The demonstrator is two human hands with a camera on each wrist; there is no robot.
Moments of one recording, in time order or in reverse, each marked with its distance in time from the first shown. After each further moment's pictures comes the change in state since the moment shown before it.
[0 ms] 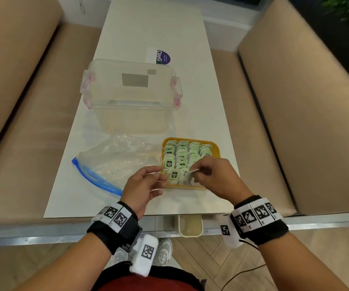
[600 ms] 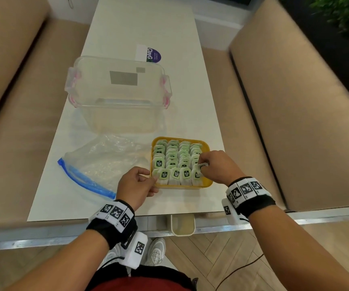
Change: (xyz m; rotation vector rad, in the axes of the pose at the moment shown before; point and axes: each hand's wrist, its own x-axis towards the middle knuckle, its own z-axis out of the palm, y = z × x) left_hand 0.020 -0.017 0.008 0.381 0.138 0.123; right_hand 0.034 0.041 -0.025 -0.416 -0.145 0.221
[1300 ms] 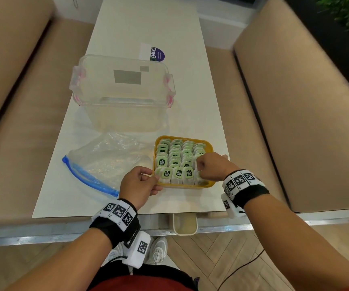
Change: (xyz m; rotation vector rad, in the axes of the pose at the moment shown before) left_hand 0.000 -0.003 0.001 -0.033 0.002 -0.015; right_hand 0.015 -0.008 0.008 -0.168 -0.211 -0.010
